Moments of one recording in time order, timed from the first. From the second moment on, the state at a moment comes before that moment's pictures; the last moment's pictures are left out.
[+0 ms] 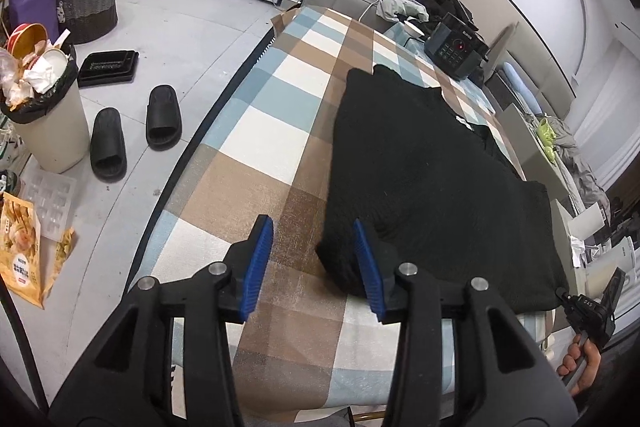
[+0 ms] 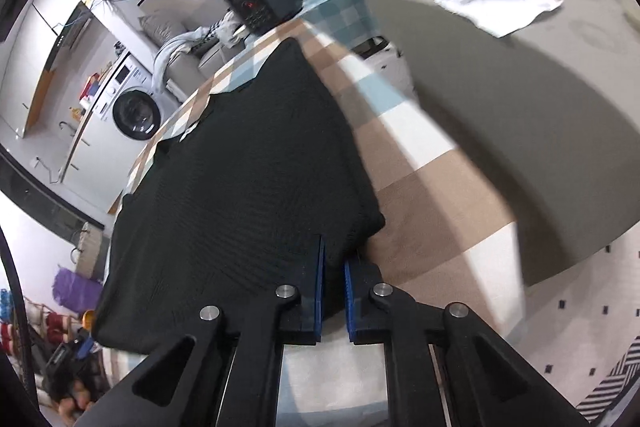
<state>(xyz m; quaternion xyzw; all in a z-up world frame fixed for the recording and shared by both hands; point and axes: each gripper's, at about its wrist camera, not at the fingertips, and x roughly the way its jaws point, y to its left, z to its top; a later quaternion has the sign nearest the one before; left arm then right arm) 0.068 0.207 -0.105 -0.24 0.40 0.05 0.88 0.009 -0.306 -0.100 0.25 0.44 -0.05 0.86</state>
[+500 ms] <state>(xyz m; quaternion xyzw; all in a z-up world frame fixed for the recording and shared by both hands) 0.116 0.169 -0.119 -0.22 0.44 -0.01 0.87 0.018 -0.306 -0.096 0.25 0.43 -0.04 0.86</state>
